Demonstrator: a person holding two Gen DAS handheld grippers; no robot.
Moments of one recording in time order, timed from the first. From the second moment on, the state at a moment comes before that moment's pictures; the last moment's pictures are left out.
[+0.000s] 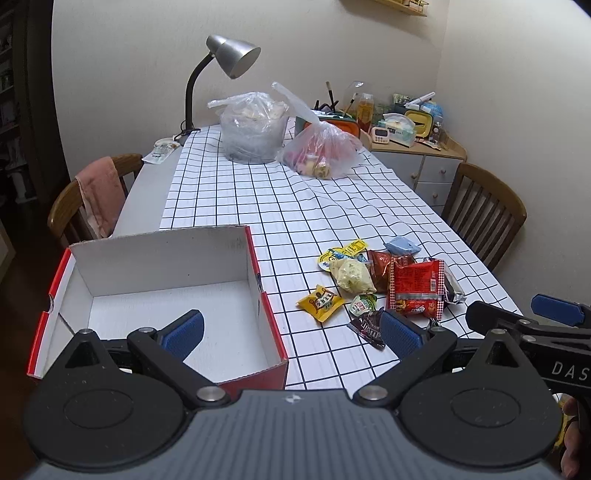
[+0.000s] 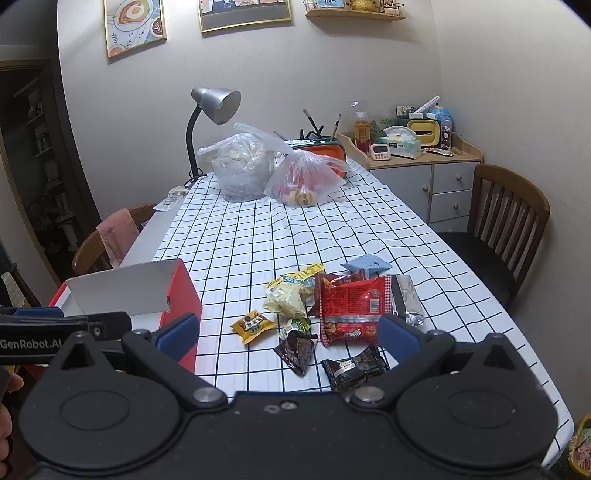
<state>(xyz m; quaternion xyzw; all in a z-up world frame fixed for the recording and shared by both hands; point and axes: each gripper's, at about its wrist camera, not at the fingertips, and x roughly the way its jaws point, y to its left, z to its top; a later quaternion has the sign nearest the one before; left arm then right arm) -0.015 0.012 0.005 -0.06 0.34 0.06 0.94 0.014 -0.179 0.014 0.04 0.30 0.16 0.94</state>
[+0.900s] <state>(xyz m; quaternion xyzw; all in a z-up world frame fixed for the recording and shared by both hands) -0.016 0.007 0.005 -0.07 0.35 0.06 0.93 0.018 -0.185 0.016 0.04 0.31 0.18 0.93</state>
